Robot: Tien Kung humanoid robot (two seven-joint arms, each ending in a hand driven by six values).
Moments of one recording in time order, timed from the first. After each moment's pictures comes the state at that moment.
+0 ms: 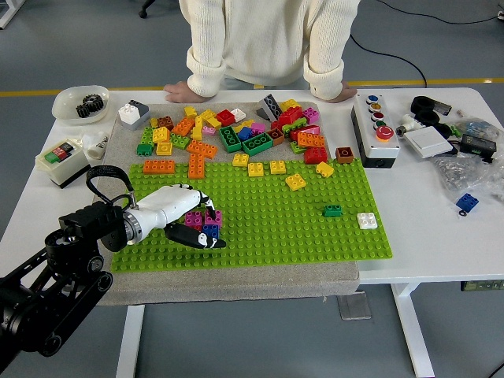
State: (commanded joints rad) left arm -0.40 0.22 -1.08 -1.33 2.27 -0.37 0.03; right arm 0.17 -0.13 1.52 0.18 -2.27 0.15 -0.08
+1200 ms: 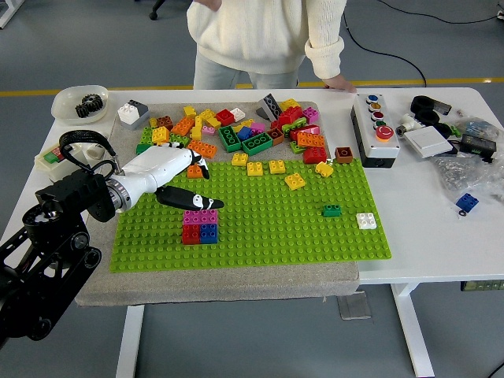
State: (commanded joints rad) left arm -0.43 0.22 -1.19 -1.47 2.27 -0.35 0.07; right arm 0.17 -0.13 1.51 0.18 -2.26 0.15 -0.08
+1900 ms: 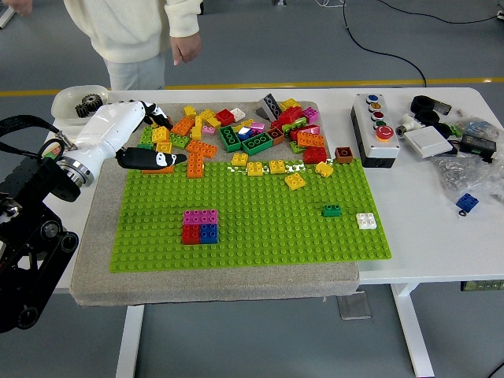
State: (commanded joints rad) left arm -0.38 0.22 -1.35 -1.48 2.27 -0.15 0.05; right arm 0.17 -0.12 1.53 0.18 -2.27 0.15 -0.08
